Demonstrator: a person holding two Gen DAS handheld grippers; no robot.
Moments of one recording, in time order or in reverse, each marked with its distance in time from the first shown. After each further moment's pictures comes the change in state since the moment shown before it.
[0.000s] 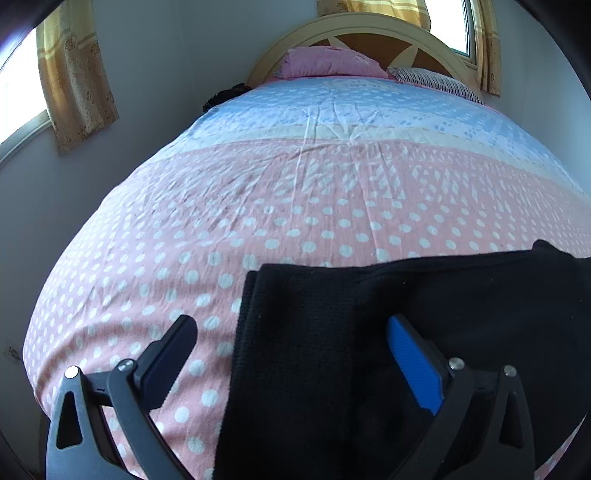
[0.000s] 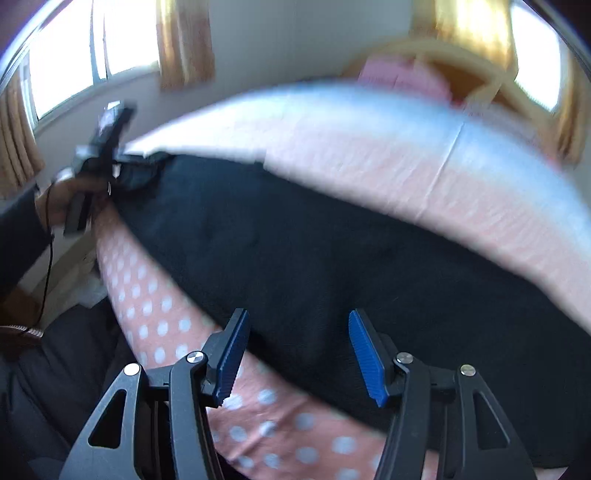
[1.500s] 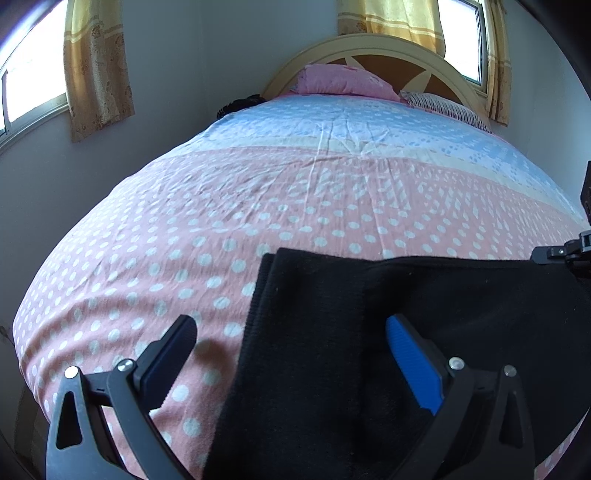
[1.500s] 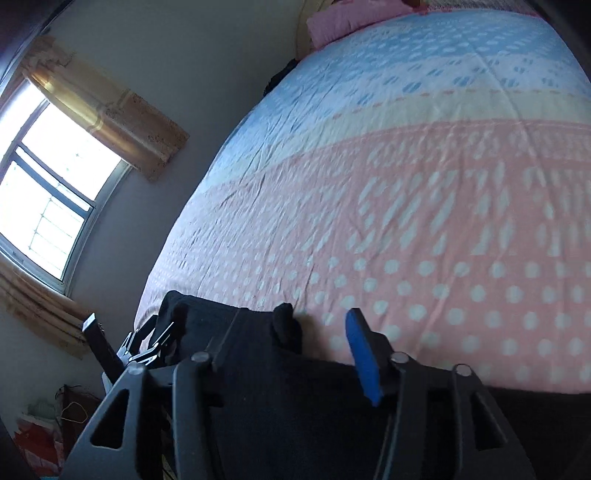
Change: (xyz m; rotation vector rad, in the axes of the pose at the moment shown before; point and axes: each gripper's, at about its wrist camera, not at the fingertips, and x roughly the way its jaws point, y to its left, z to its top) left arm -0.009 0.010 -0.013 -0.102 -0.063 -0.031; right arm 0.086 -0.053 0.155 0.527 -0.045 0.341
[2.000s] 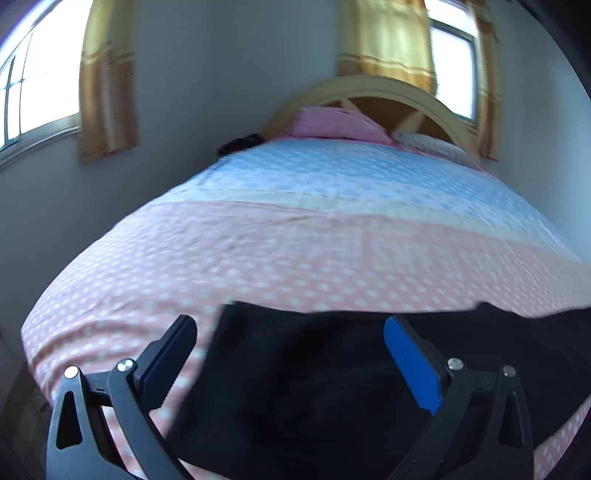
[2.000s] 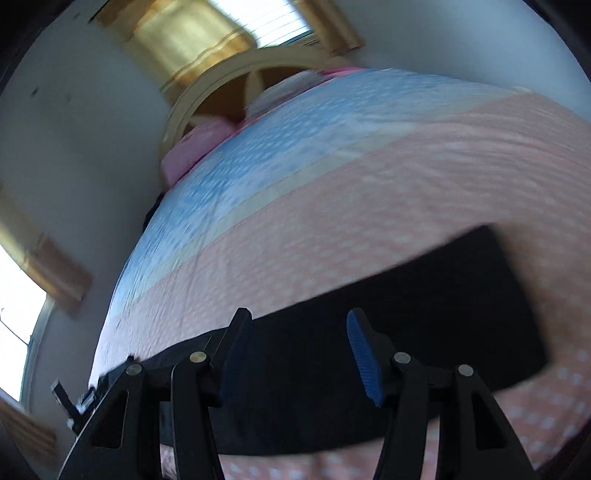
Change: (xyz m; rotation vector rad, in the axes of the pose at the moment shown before) left arm -0.055 -0.046 0.012 -0.008 -0.142 -0.044; right arm -0.348 -0.214 -0.120 0.349 -0.436 -0.412
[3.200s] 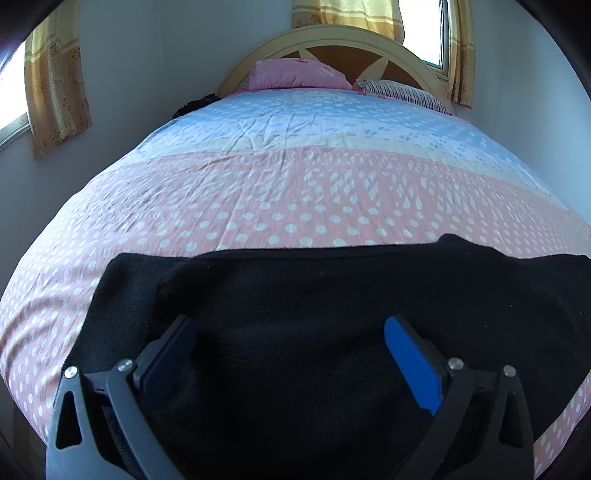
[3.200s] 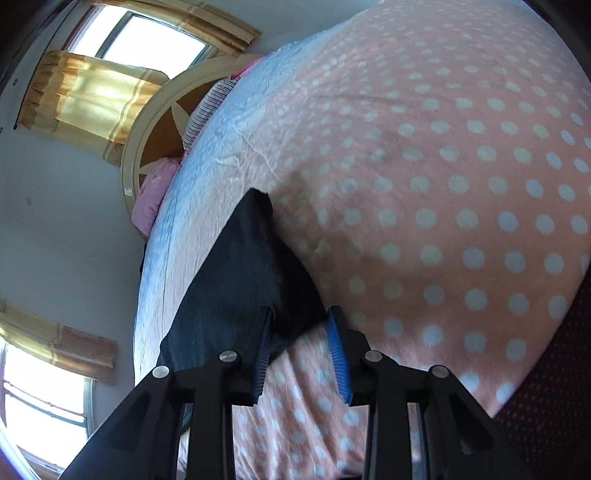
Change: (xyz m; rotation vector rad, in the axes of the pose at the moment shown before) left arm 0.034 -0.051 -0.020 0.077 0.177 -0.066; right arm -0.018 -0.149 -0.026 0.372 0.086 0.055
